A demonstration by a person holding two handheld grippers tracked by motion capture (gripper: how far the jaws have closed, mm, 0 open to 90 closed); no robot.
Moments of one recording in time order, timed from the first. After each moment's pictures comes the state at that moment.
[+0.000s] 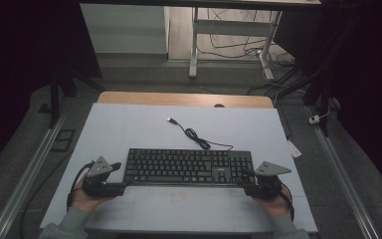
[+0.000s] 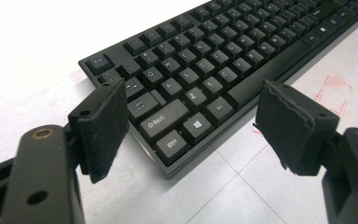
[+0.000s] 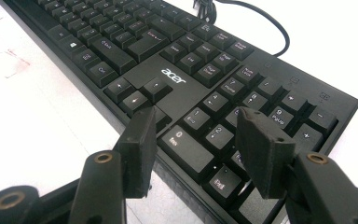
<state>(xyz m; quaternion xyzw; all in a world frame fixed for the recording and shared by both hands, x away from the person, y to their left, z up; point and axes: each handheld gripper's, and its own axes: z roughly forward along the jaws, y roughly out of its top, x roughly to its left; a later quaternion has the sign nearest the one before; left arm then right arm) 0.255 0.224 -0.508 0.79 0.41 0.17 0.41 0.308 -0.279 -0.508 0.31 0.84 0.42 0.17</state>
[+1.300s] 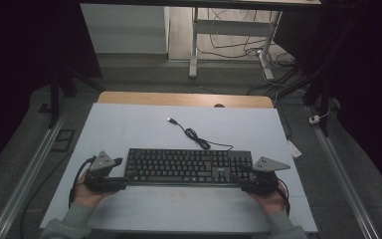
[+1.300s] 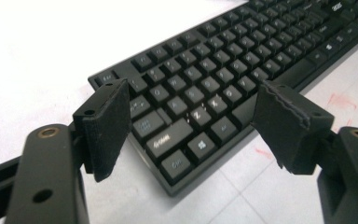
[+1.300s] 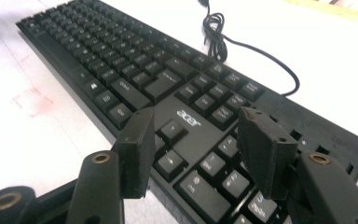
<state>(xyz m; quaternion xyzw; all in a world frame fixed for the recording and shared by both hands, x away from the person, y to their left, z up) 0.266 0.217 -0.492 0.79 0.42 0.18 0.41 0.313 -0.264 -0.493 0.30 0.82 0.46 0.16</state>
